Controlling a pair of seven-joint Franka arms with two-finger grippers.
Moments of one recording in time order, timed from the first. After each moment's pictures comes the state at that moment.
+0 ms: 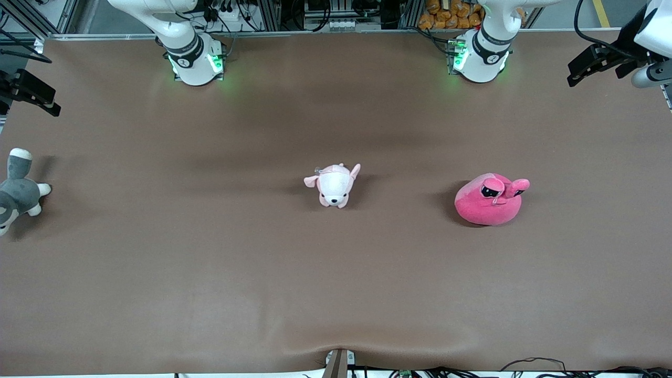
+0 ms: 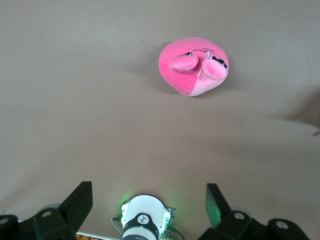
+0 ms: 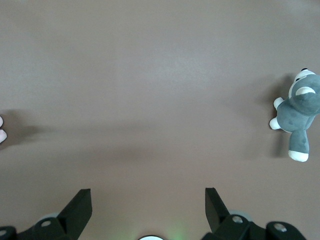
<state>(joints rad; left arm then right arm) 0.01 -0.24 -0.10 -1.72 0.05 1.39 -0.23 -0.04 -0.06 0.01 -1.47 -0.04 1.40 -0.02</state>
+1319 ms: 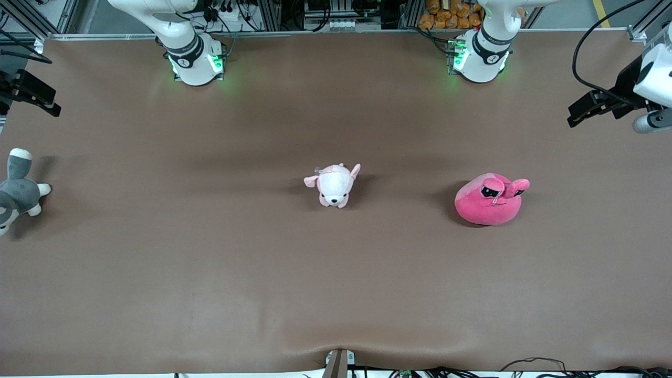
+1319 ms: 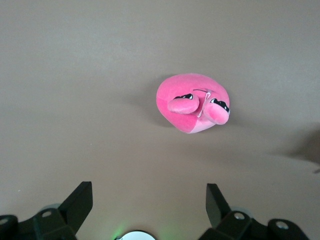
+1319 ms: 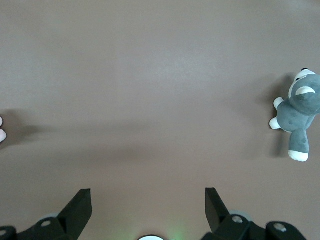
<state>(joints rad) 0.05 -0.14 -0.09 -1.76 0.05 1.61 -0.23 -0.03 -0.06 0.01 -1.47 -0.04 1.40 -0.02</state>
